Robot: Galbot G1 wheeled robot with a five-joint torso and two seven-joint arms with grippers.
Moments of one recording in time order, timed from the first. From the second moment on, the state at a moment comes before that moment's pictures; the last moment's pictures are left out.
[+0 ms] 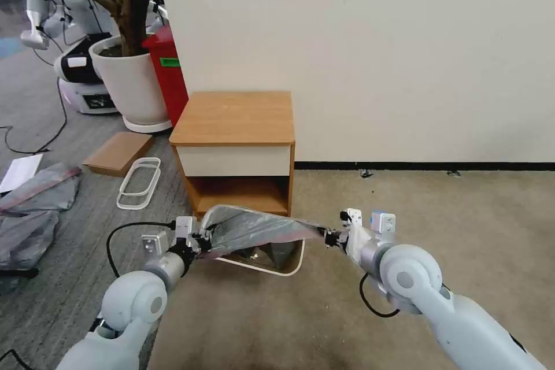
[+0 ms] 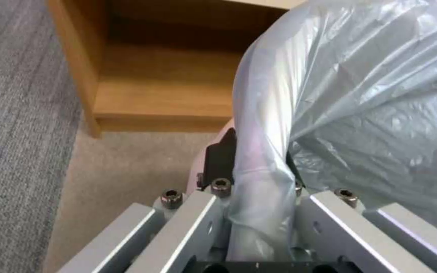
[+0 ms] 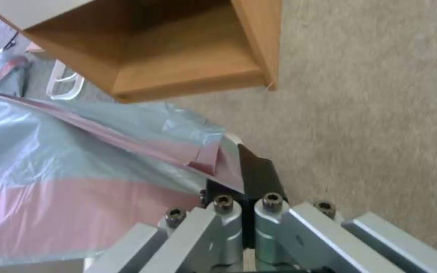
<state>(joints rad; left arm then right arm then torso) 1.37 -1.14 -0.48 -2.03 -0.67 0.56 -0.12 -1.10 0.95 0.07 2.04 1.26 -0.62 0.57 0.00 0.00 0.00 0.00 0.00</state>
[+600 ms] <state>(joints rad) 1.38 -1.17 -0.48 -2.04 -0.61 0.51 -0.14 -1.10 0.99 0.04 2.05 1.23 -0.70 0.59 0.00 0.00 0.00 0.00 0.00</state>
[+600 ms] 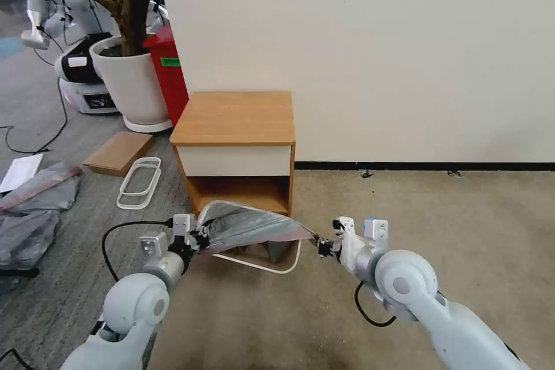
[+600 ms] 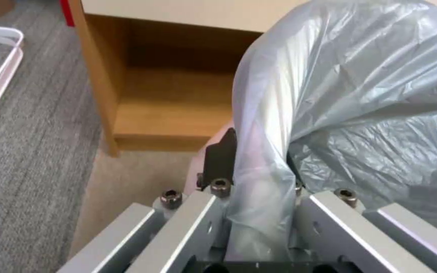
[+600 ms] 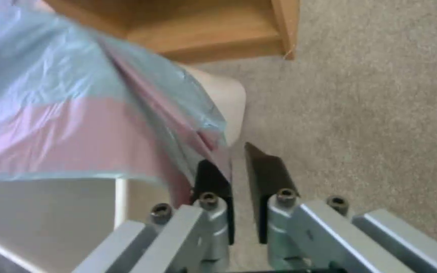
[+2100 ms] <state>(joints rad) 1.31 -1.17 -0.47 -1.98 -0.71 0.54 -0.26 -1.09 1.03 0.19 2.18 1.46 -0.49 0.68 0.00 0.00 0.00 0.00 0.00</state>
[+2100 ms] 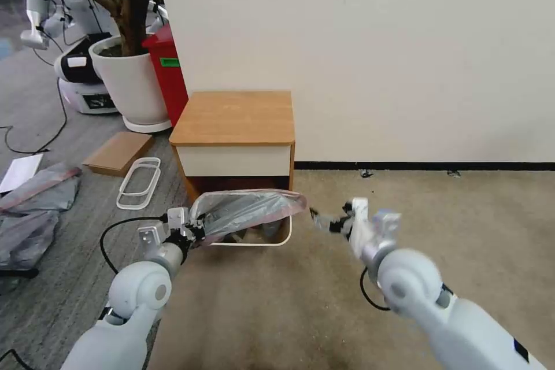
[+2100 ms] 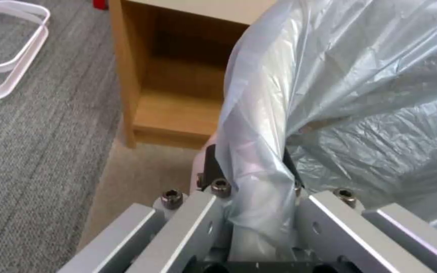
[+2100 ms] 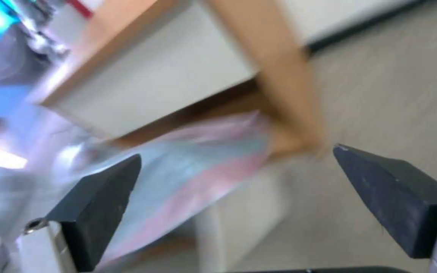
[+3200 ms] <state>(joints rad) 1.34 -1.21 -0.47 -2.03 -0.71 0.54 -0.24 -1.06 1.30 0.16 2.05 1.66 -0.53 0.81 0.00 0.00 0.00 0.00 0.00</state>
